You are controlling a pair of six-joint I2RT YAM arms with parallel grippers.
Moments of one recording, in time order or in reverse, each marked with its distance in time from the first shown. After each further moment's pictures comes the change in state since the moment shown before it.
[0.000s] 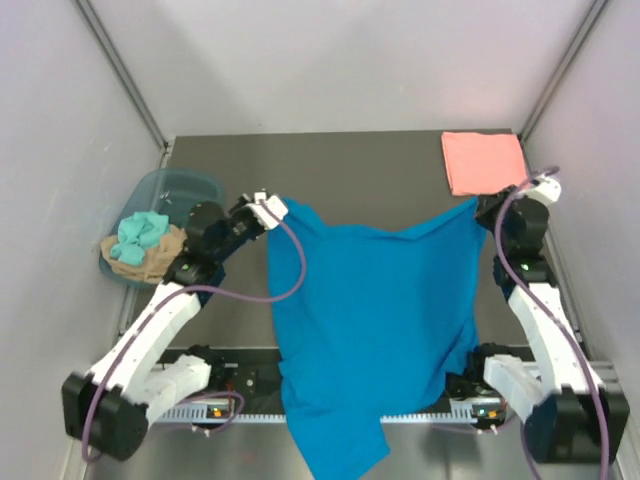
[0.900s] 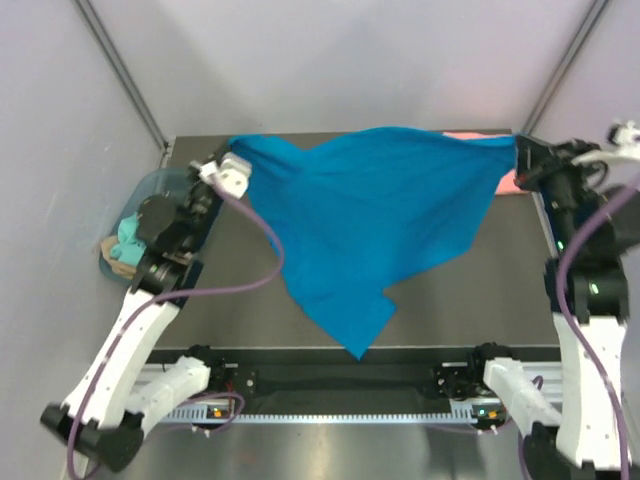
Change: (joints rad) left arm -0.025 0.042 0.208 0.166 -0.274 -0.020; right arm 0.000 0.021 0.529 -0.144 -0.203 -0.143
